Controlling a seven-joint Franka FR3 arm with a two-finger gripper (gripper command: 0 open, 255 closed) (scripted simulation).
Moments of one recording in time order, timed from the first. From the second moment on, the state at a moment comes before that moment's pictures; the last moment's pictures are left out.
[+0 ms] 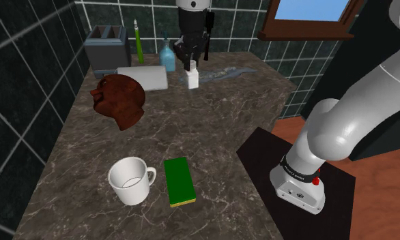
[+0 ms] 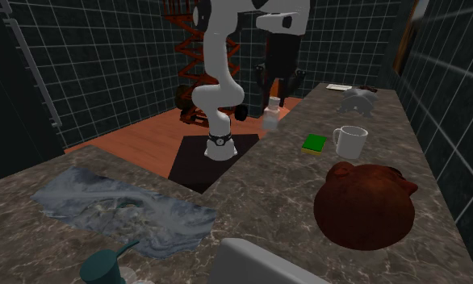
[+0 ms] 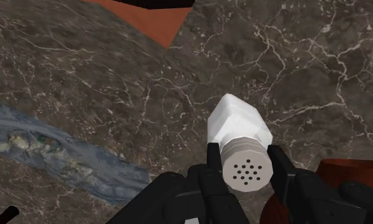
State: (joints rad) arm 0.14 -0.30 0.24 -1.97 -0.05 1.70 0.40
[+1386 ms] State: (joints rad) arm 0.34 -0.65 0.51 -2.16 0.18 1.56 0.79
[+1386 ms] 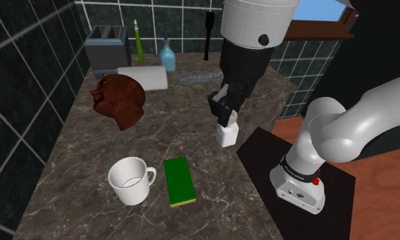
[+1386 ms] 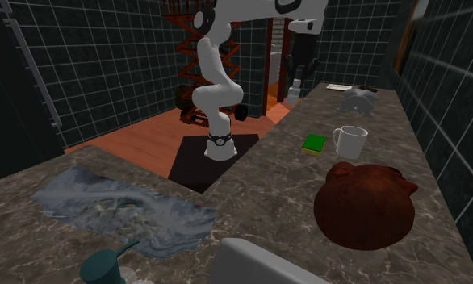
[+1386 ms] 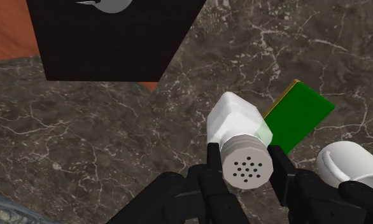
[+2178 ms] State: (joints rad) arm 0.37 -0.68 0.57 -2.30 0.23 1.67 0.83
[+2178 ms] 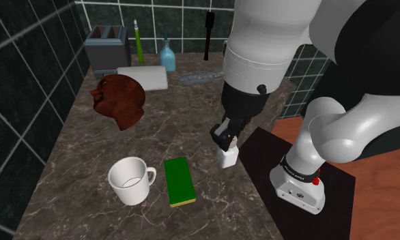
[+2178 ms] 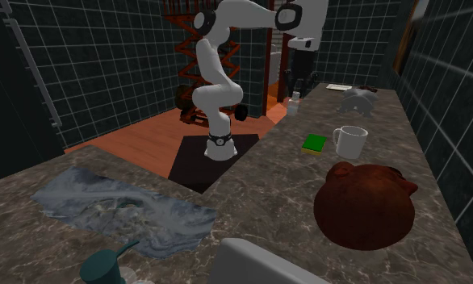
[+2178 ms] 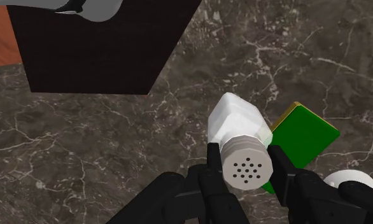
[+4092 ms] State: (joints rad) arm 0.39 -0.65 0.65 -2.53 0.28 1.93 0.84
